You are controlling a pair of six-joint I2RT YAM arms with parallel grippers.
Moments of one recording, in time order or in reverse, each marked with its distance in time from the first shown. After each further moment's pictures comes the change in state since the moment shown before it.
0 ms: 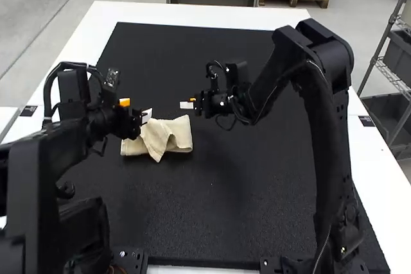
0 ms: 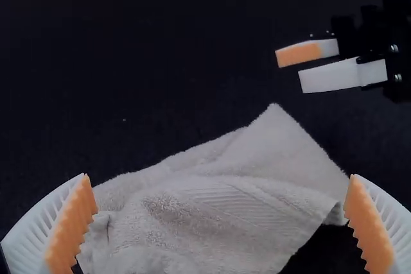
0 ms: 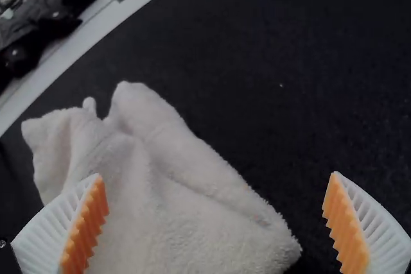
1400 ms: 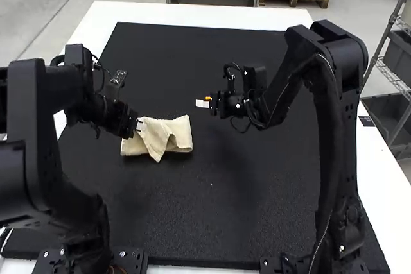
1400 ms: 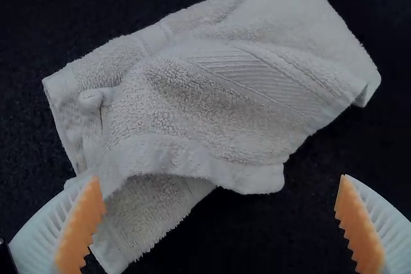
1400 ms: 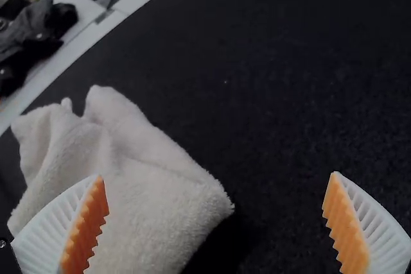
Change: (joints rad) left arm 0.001 0.256 0.328 -0.617 -0.117 0.298; right arm -0.109 -0.039 -0.122 0.119 -0.042 0.000
